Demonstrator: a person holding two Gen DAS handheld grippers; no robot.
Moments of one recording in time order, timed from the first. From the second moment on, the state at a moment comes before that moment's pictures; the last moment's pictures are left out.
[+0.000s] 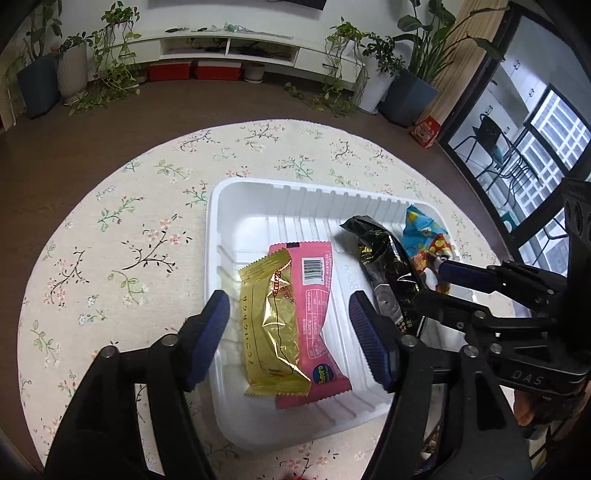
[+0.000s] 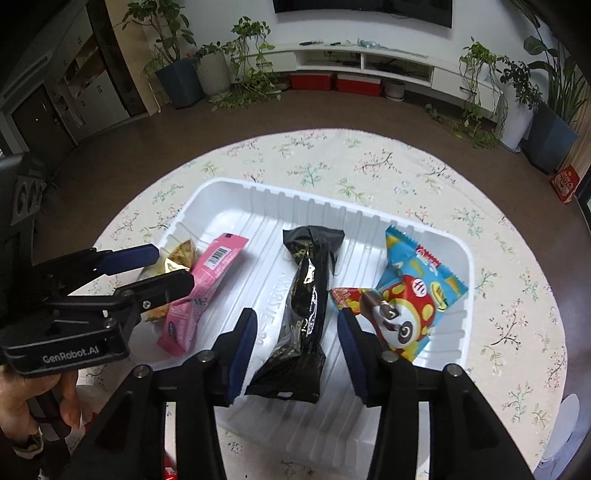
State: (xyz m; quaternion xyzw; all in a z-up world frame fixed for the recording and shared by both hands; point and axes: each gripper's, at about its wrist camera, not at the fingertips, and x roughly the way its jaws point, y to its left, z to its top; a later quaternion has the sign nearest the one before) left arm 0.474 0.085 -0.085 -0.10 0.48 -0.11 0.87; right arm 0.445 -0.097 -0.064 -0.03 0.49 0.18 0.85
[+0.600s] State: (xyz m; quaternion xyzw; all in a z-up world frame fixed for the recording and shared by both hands) left arm 0.370 0.108 0.037 -0.10 0.34 -0.14 0.93; right arm 0.325 -0.194 0.002 0.09 0.37 0.19 0.91
